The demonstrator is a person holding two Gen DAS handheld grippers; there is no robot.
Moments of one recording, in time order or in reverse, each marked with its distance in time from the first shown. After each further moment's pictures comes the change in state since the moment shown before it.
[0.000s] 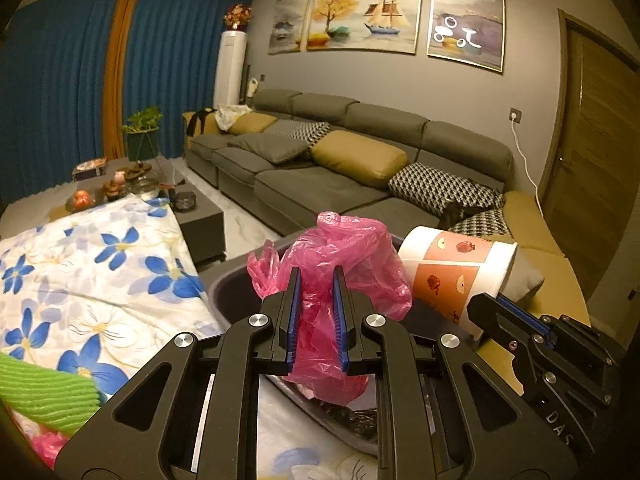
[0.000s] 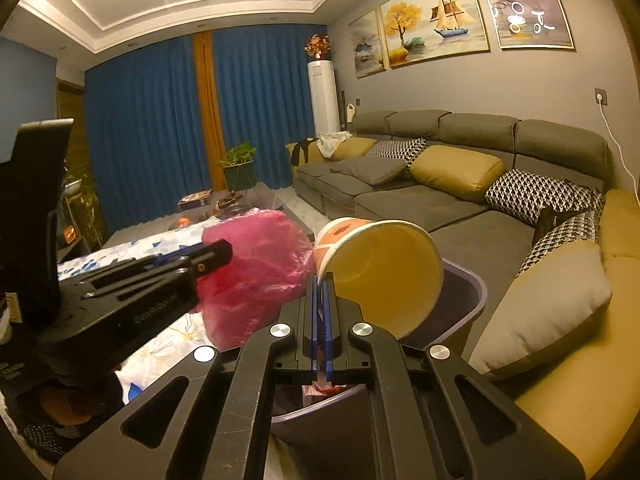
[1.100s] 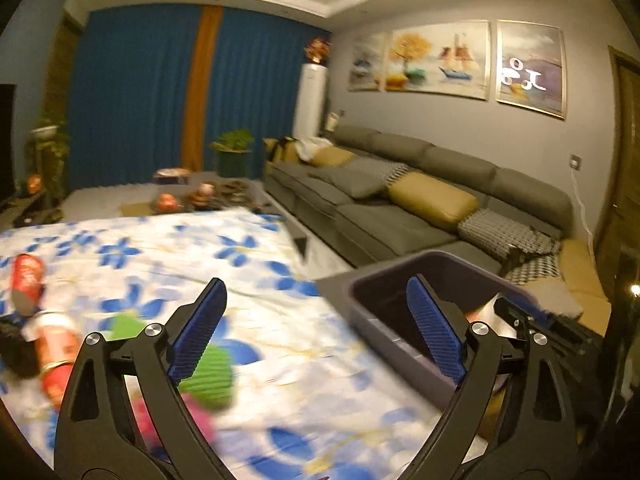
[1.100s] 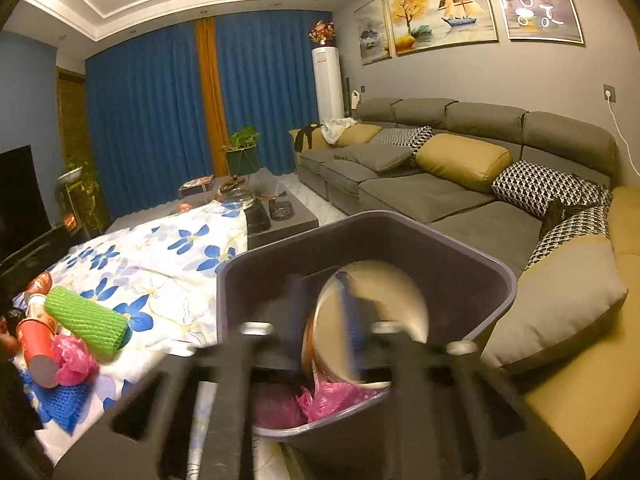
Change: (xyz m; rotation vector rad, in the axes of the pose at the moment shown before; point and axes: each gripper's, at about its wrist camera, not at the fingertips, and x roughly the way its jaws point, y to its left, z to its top) left arm -0.113 0.070 -0.026 -0.117 -0.153 0.295; right arm 0.026 0.005 0.003 -0.012 0.042 0.001
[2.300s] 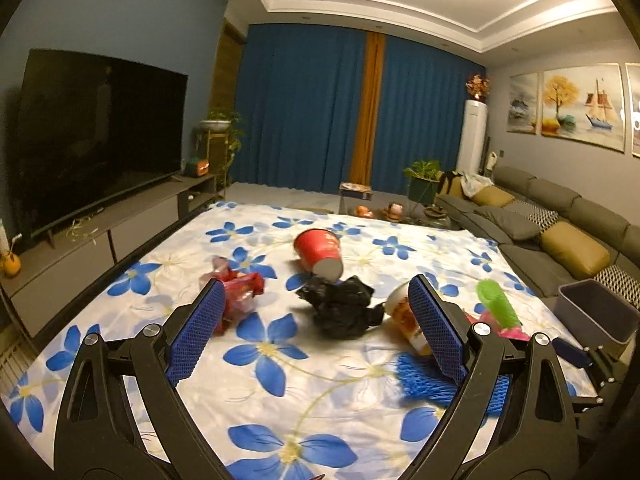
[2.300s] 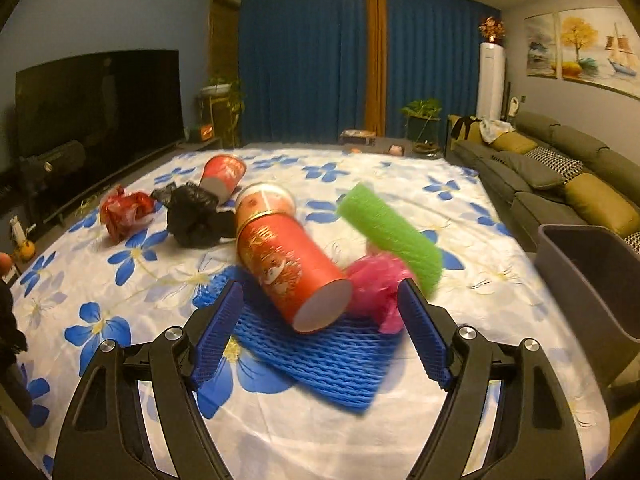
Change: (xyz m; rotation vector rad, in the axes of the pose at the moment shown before) left arm -0.204 0.230 -0.048 -0.188 -0.091 0.546; right arm -0.044 0.267 -0.084 -0.358 0.144 0.435
